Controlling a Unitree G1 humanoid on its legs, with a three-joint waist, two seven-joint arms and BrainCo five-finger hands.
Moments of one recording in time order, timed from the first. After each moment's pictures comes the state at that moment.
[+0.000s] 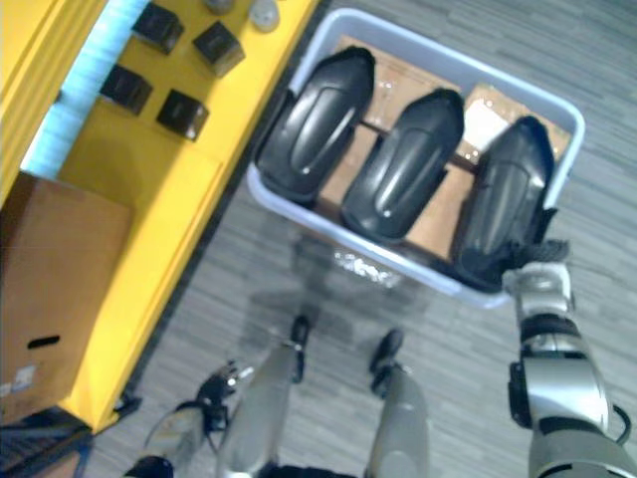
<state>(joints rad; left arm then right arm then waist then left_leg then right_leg) -0.10 0.21 -0.18 0.89 -0.36 -0.04 -0.01 -0.79 -0.63 -0.02 1.15 -0.08 0.18 -0.36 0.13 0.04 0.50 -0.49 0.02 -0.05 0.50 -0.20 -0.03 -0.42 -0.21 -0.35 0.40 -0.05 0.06</state>
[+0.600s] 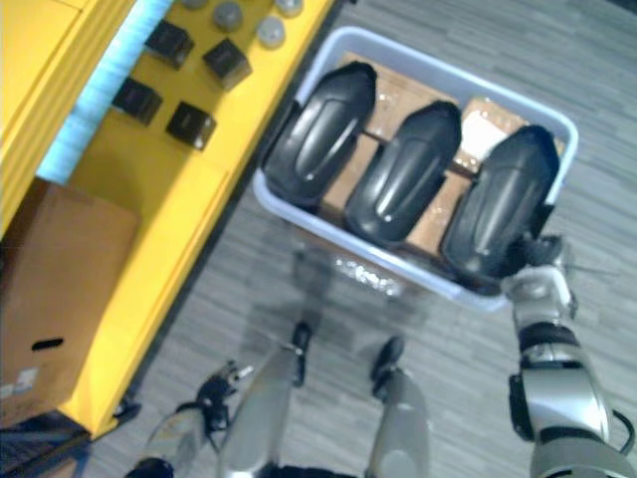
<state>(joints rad) -0.07 0.22 -0.17 0.84 -0.43 -0.02 0.06 -0.66 -0.67 0.02 0.92 -0.16 0.13 -0.44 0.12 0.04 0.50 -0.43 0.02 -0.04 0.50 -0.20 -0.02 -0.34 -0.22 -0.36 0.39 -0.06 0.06</state>
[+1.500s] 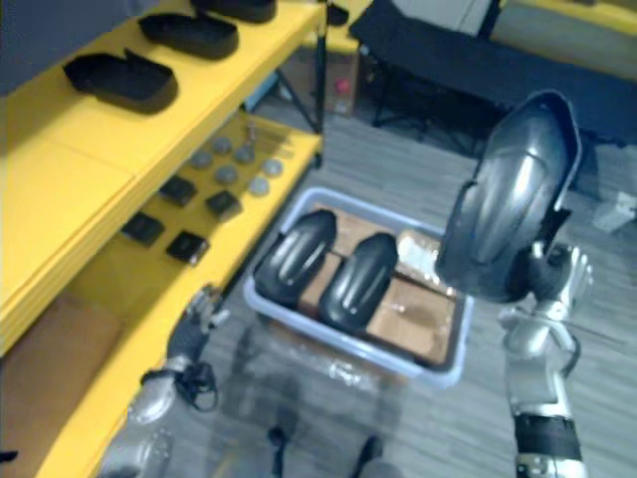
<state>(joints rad) 0.15 0.19 0.00 -0.22 -0.31 0.19 0.04 -0.17 -0.47 -0.21 0.12 -0.40 0.15 -0.49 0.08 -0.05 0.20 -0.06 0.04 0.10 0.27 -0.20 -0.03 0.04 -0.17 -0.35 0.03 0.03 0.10</state>
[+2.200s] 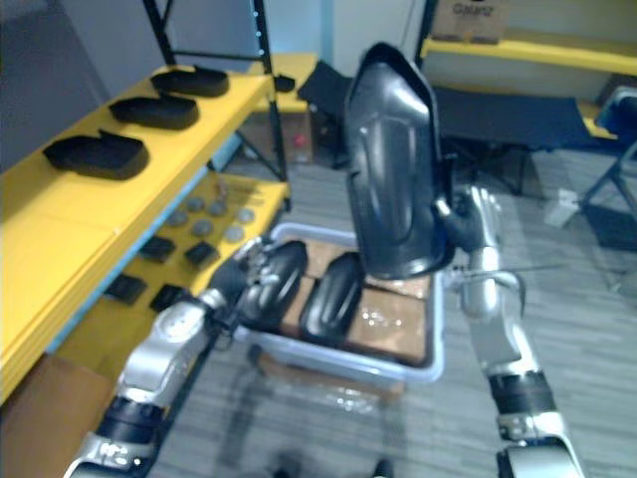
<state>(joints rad) -0.29 0.35 -0.18 0.04 -0.28 0.30 -0.17 -0.41 -0.50 0.06 0.20 -0.46 -0.07 -0.27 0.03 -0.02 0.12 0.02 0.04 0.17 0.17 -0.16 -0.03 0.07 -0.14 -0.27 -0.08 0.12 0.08</state>
